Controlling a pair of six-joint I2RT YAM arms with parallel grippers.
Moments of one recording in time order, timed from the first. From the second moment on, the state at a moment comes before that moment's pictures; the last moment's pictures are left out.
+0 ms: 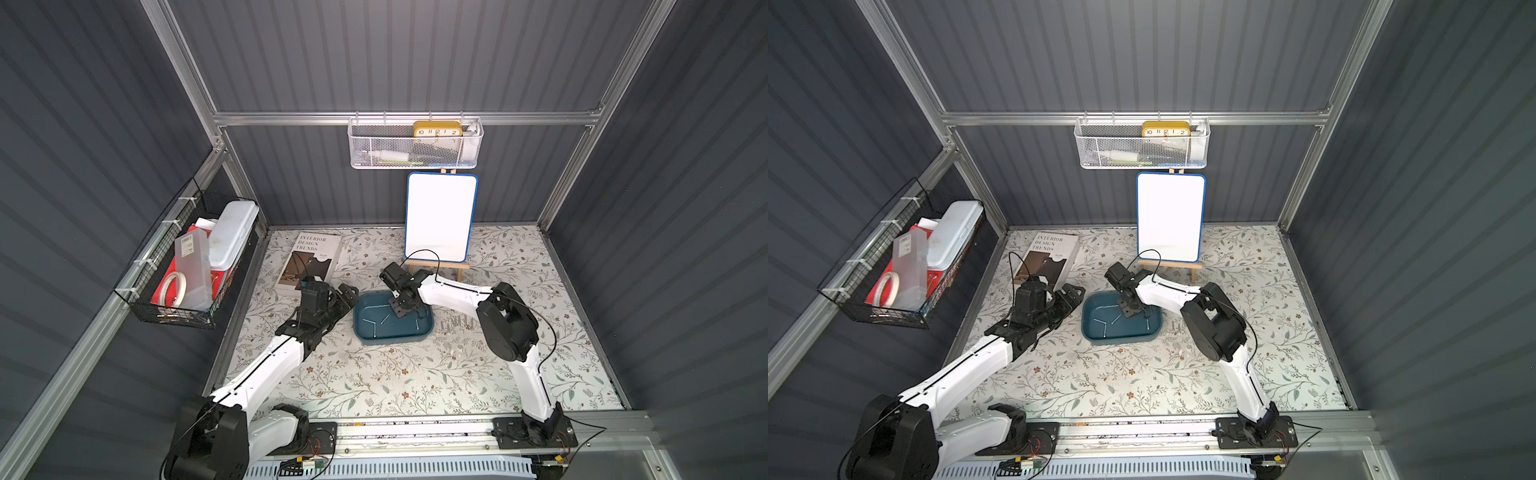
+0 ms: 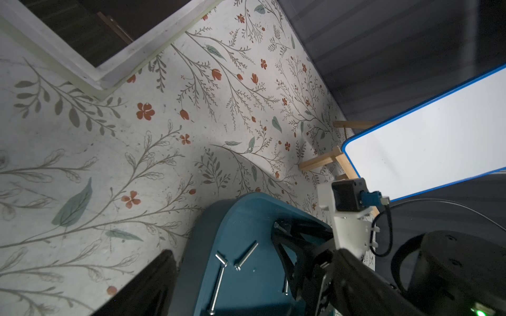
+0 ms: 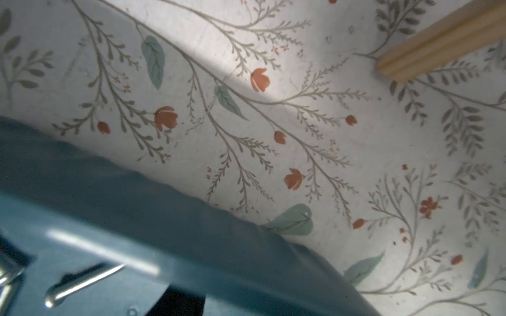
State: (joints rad) left arm -0.33 1.16 0.62 -0.08 0.11 -0.93; right arm 0.78 2.20 1.65 -0.70 0.21 0.21
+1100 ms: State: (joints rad) left arm -0.33 1.14 0.59 -0.09 0.11 -0.94; right arm 0.79 2.20 1.65 -0.72 0.18 0.30
